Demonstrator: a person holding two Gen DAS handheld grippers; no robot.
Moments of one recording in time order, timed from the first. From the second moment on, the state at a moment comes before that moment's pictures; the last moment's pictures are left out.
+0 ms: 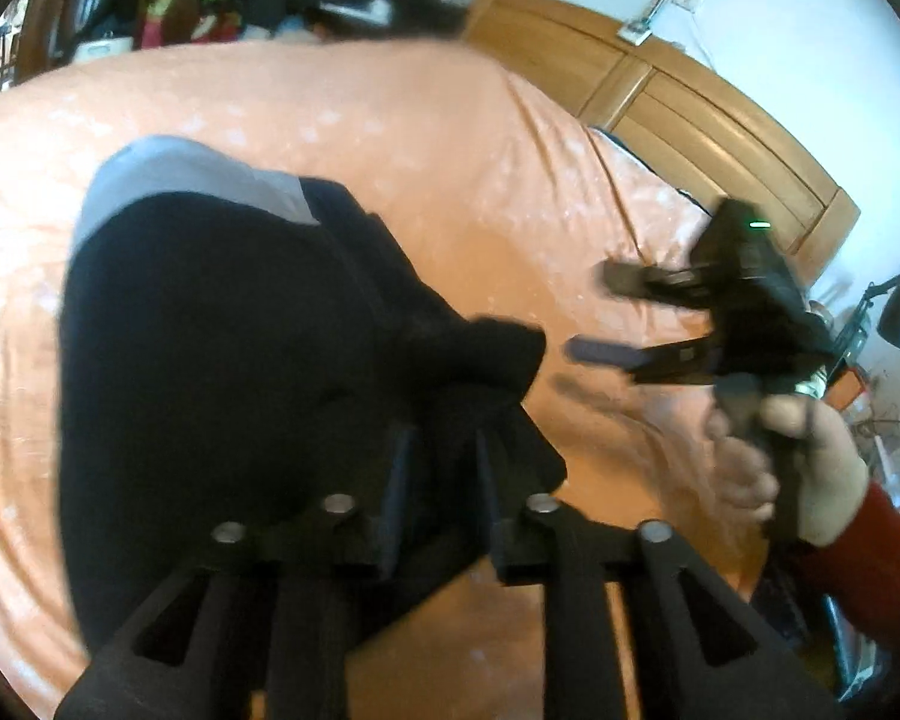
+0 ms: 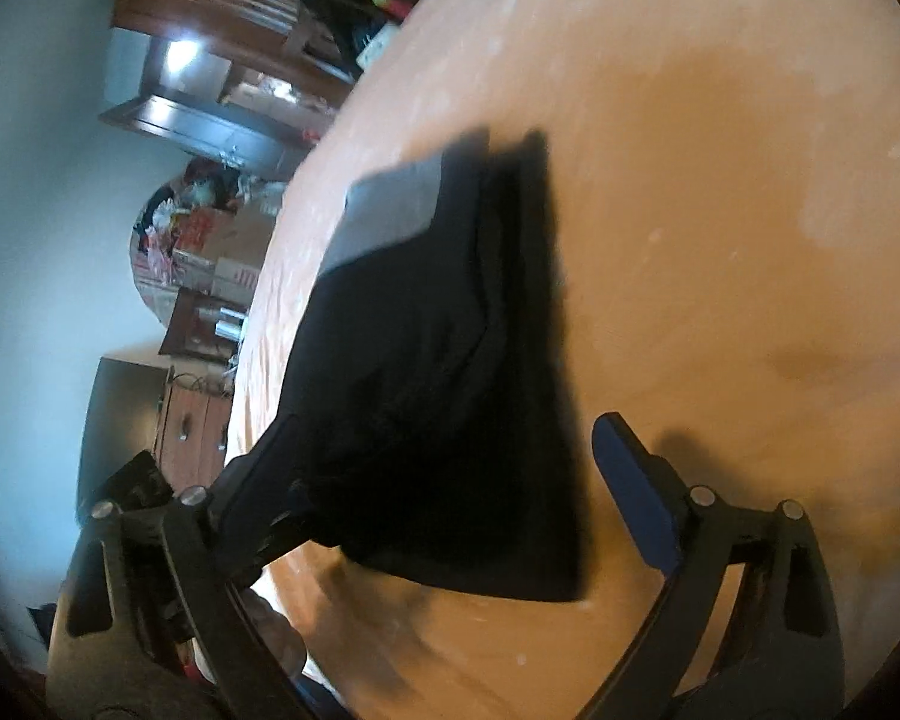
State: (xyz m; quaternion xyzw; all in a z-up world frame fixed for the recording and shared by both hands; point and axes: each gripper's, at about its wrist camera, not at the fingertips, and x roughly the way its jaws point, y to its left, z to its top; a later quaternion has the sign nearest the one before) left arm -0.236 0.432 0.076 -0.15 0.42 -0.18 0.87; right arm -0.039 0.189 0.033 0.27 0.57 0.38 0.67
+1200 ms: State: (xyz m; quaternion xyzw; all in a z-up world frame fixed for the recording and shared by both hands) left arm -0.260 0.507 0.048 -0.11 0.47 -0.08 0.87; right arm -0.078 0.185 0.005 0.16 0.59 0.39 0.69
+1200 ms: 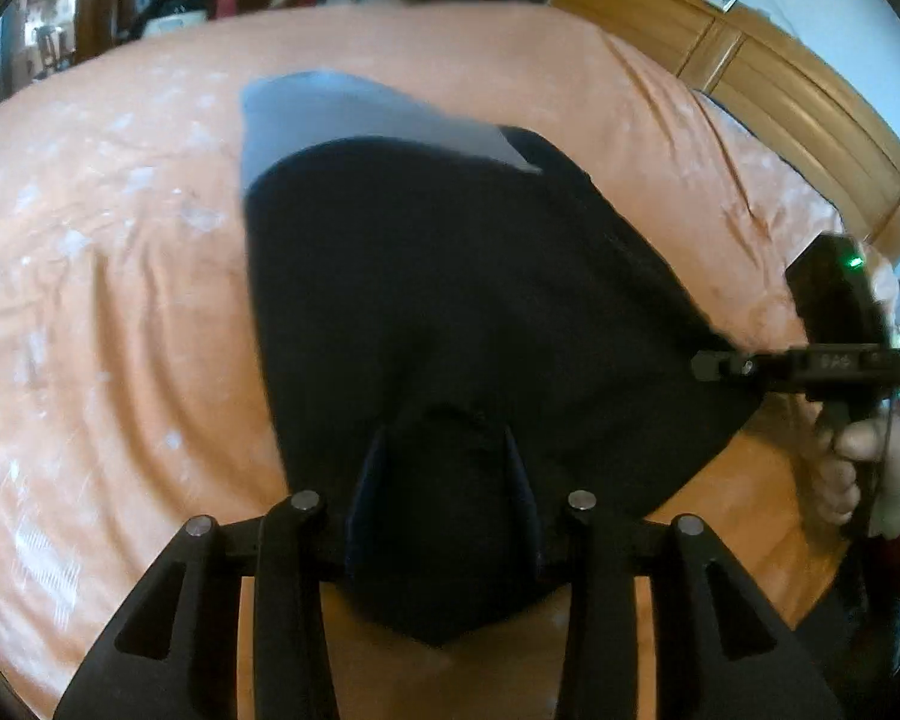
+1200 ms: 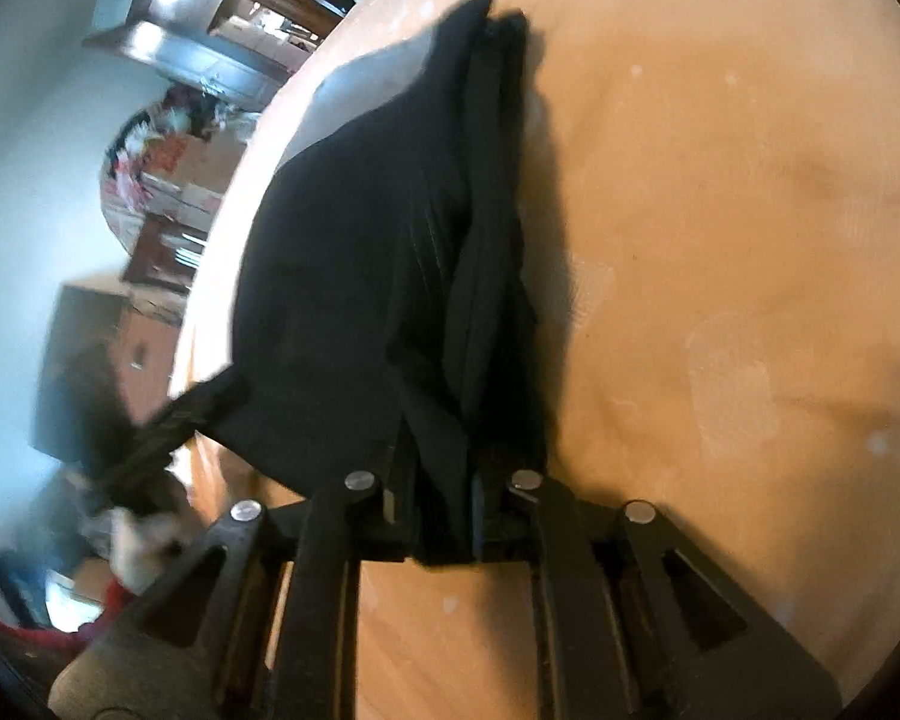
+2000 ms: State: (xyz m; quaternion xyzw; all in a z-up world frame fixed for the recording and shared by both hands) left arm -0.262 0.487 0.008 -0.07 0.50 -0.03 0.87; right arm 0.050 0.439 -0.005 0.08 0.62 0.55 0.56
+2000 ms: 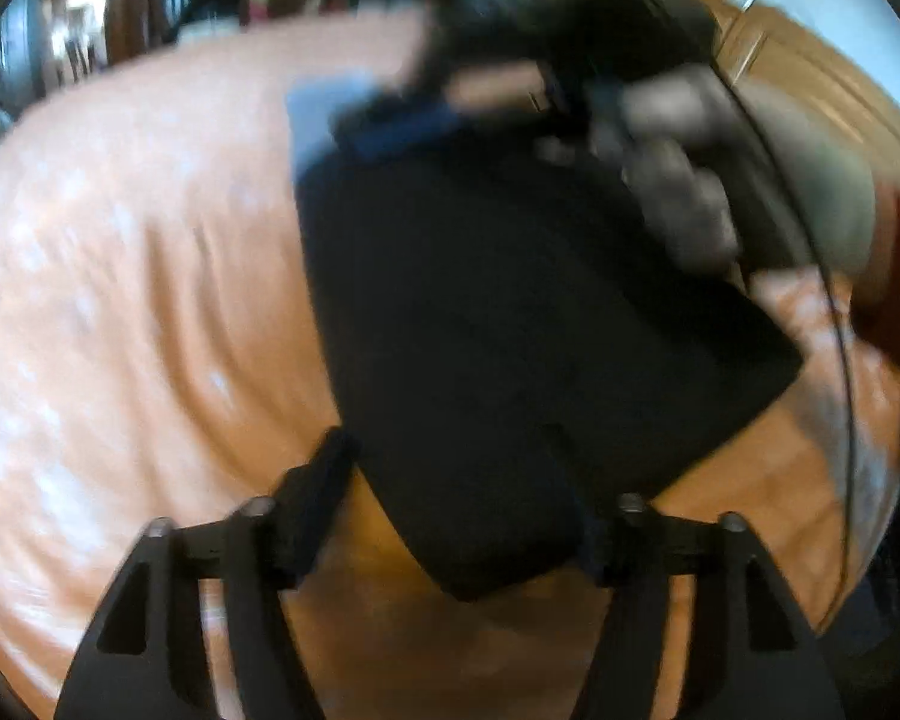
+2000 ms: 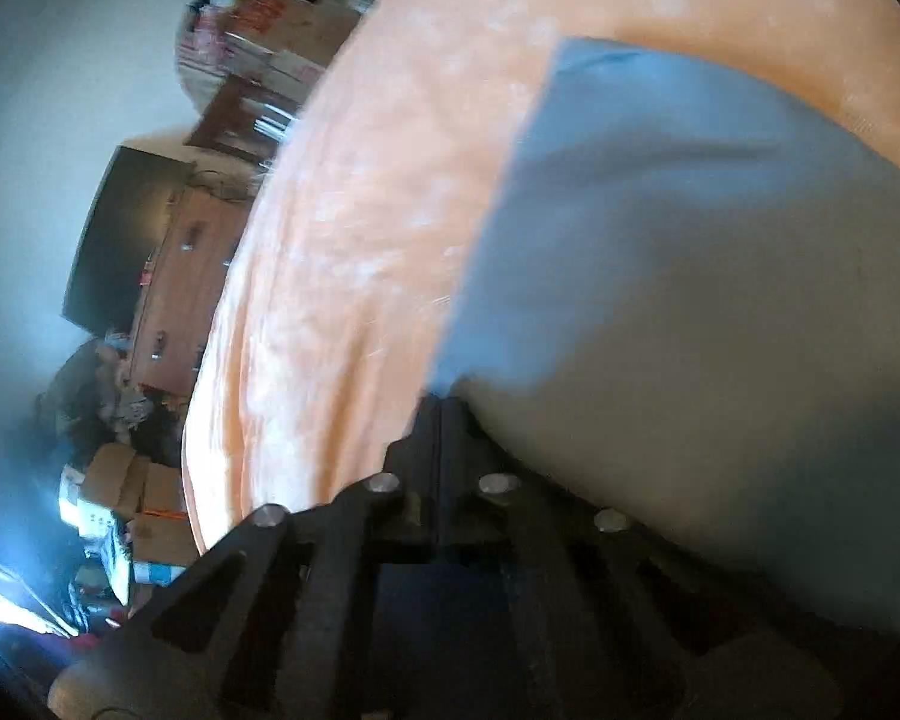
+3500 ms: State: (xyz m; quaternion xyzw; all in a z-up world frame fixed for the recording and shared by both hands) left arm -0.348 0.472 0.007 -0.07 0.56 0.11 0.82; right arm -0.231 0.152 0.036 -0.12 0.52 0.25 0.81
